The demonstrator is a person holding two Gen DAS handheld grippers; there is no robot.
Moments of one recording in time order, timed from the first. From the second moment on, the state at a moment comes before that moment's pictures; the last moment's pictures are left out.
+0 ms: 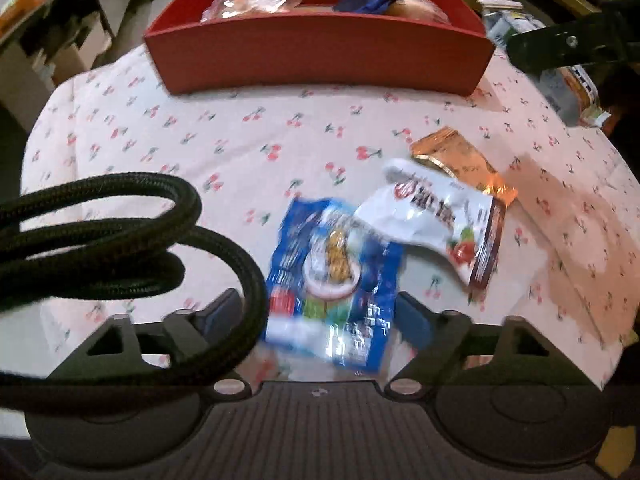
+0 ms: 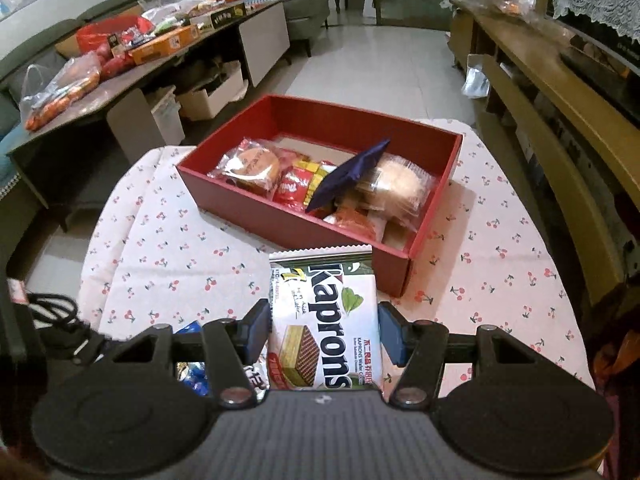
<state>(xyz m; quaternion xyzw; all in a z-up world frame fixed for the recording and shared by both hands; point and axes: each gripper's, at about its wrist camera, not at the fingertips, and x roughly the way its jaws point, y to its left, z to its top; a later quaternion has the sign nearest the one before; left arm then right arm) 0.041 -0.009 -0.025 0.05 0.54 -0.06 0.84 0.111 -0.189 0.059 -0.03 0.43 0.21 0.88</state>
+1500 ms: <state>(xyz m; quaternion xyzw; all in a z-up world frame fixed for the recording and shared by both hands) 0.072 -0.001 0.010 0.03 0.47 -0.08 0.88 0.116 -0.159 0.033 -0.08 0.46 0.20 0.86</state>
